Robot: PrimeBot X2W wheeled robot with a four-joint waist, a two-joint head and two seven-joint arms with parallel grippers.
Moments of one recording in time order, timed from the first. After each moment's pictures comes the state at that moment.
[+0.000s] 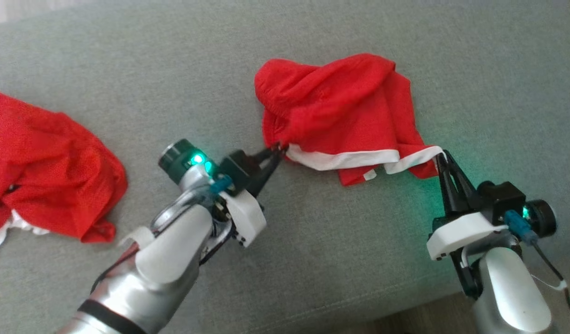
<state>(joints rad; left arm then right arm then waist) -0.63 0.15 -0.81 0.60 -0.18 -0.13 -0.25 -0.24 -0.05 0.02 0.42 -0.07 0.13 -0.20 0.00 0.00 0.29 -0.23</state>
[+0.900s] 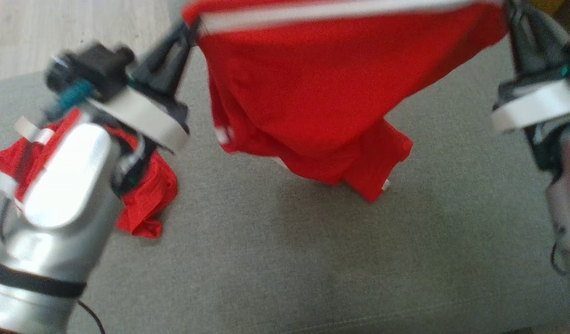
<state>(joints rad) -0.71 0.31 -0.56 0.38 -0.42 -0.13 -0.23 -0.59 -0.32 0.16 0.26 0.02 0.13 -0.12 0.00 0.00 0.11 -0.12</state>
